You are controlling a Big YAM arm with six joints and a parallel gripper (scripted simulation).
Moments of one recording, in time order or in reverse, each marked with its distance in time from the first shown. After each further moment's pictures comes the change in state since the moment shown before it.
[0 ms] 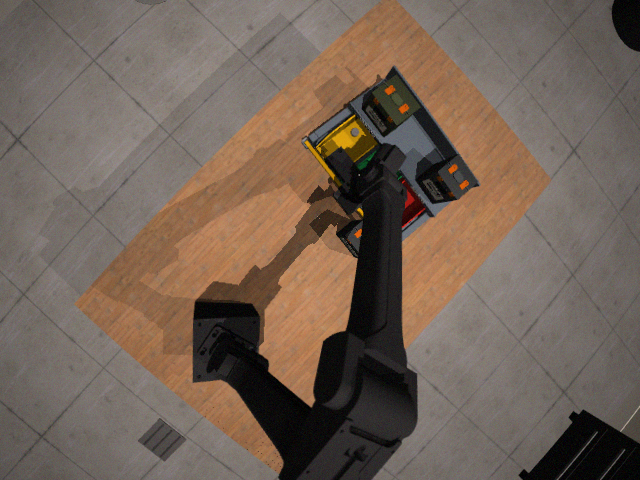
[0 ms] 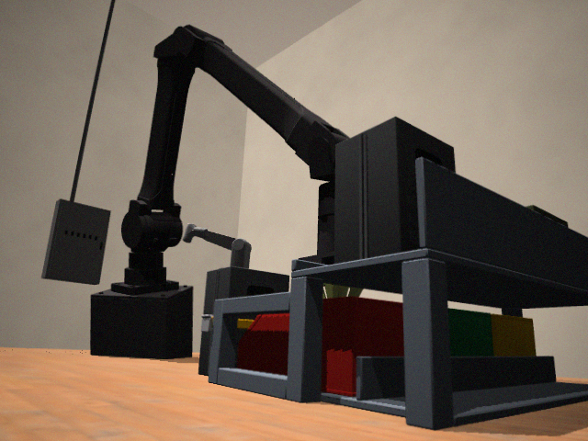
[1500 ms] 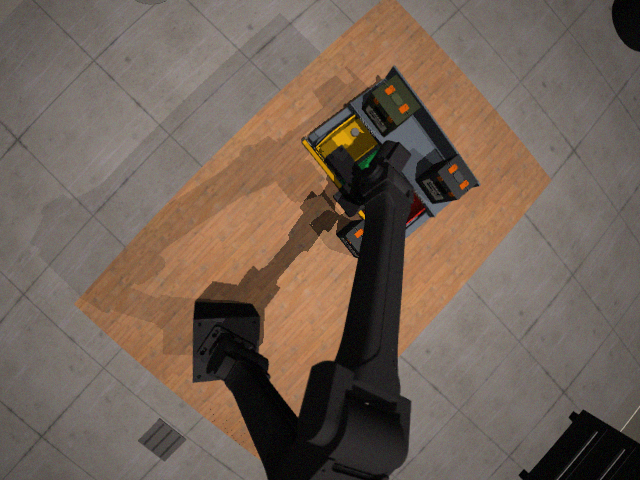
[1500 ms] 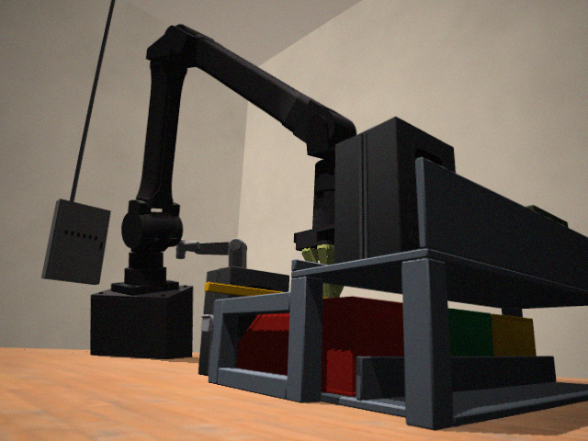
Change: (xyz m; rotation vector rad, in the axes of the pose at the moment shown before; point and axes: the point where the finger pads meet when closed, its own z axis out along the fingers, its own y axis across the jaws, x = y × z) arm 0.002 0.011 -0.037 -0.020 0.003 -0.009
